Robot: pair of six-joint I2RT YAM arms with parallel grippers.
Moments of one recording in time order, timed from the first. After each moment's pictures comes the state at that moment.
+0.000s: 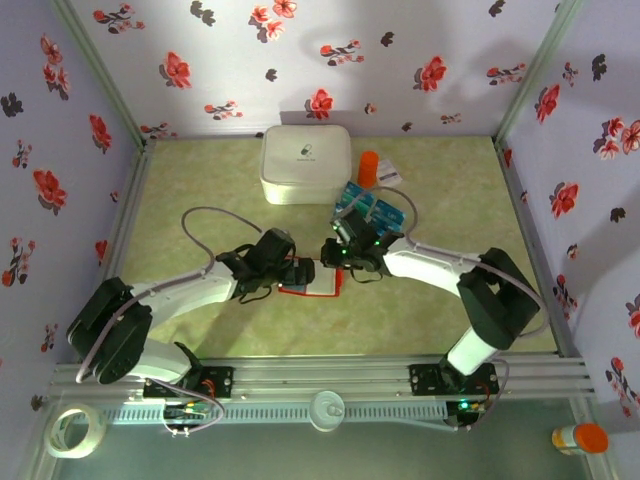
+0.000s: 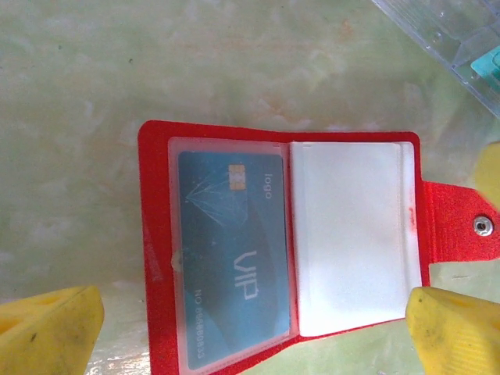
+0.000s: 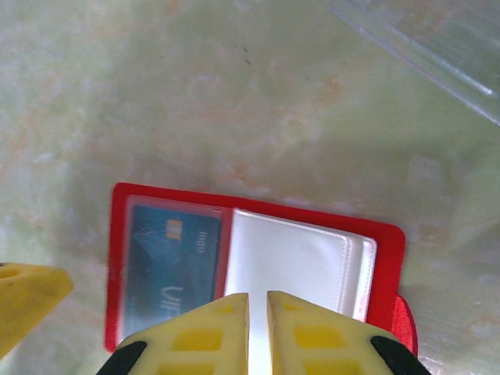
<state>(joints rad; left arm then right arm) -0.83 1.40 0.77 -0.33 -0.10 -0.72 0.78 1.63 0.96 -0.26 -0.11 0.77</state>
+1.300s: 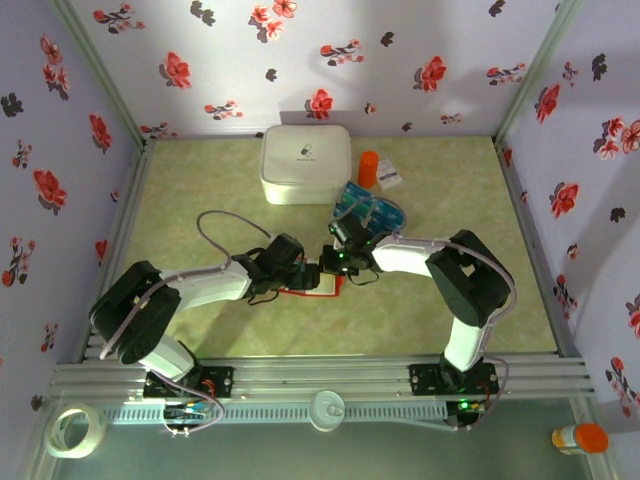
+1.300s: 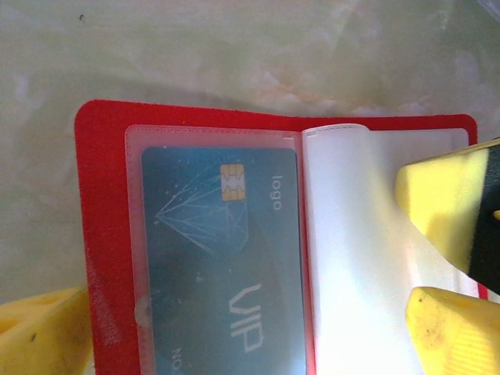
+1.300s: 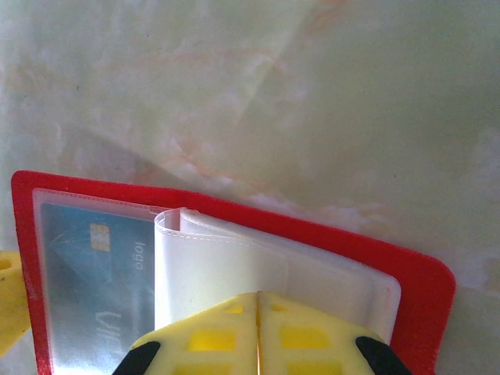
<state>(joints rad) -0.84 1.55 0.75 -0.21 -0.10 -0.72 0.73 1.80 0.96 -0.16 -0.27 0.76</state>
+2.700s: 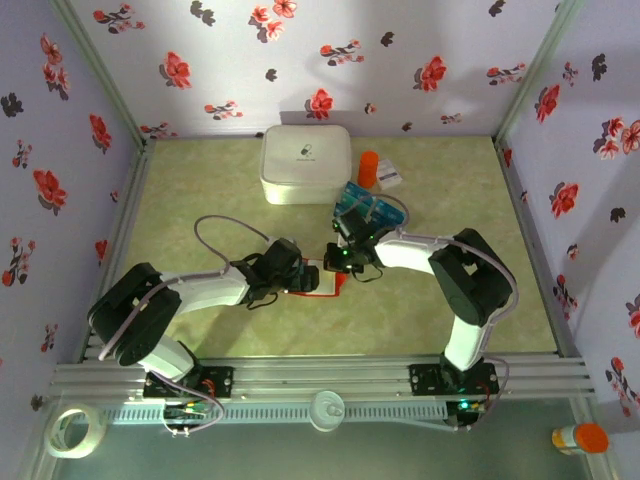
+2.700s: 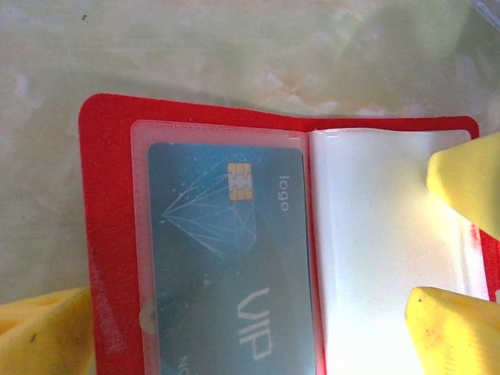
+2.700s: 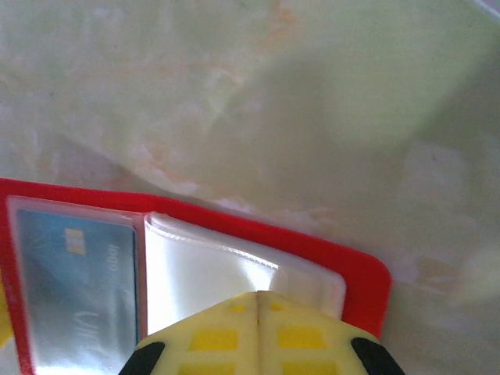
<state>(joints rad) -0.85 1.54 0.69 -0.11 -0.11 -0.72 0.70 1.80 0.99 -0.23 -0.29 0.72</state>
